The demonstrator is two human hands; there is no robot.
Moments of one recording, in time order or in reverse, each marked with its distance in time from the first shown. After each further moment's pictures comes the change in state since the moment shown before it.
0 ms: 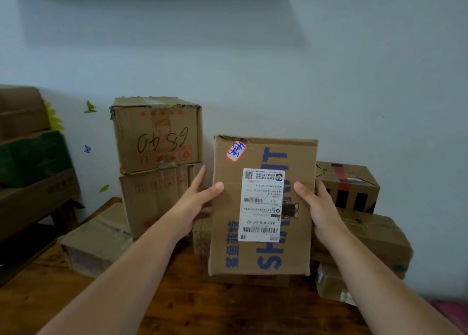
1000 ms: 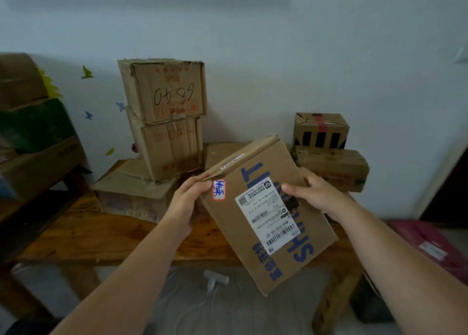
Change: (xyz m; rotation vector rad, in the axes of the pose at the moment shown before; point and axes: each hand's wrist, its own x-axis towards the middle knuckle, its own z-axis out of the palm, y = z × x) left_hand -0.173 -0.057 -0.022 -0.181 0.137 -0.056; right_hand -0.181 -0.021 0.016 -0.555 -0.202 0.289
